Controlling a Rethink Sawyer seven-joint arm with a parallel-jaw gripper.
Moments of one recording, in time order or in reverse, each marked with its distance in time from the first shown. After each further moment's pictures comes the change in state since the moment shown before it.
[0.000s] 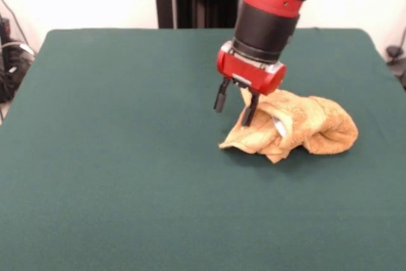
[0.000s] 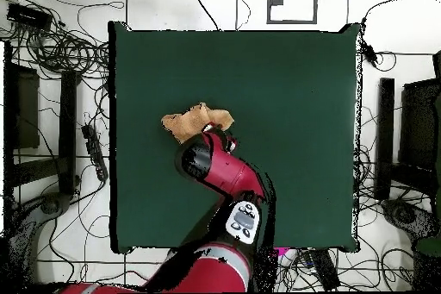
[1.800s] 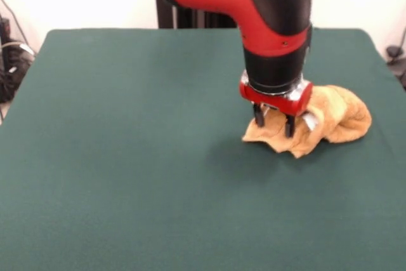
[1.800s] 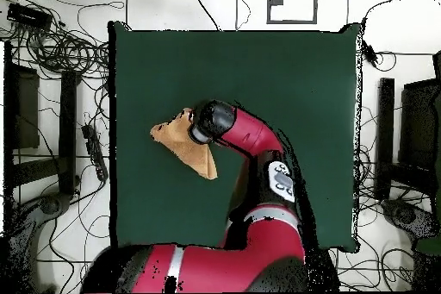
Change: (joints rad) arm -0.228 0.042 0.238 -0.261 -0.112 0.602 0.000
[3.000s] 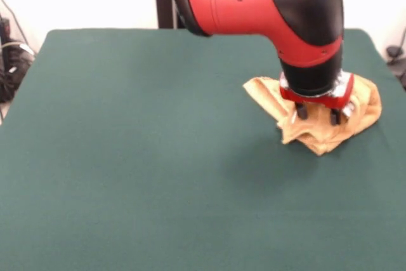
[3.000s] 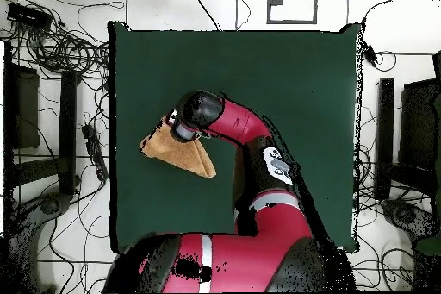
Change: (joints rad) arm -0.054 0.017 0.179 -0.042 -0.100 0.138 0.000
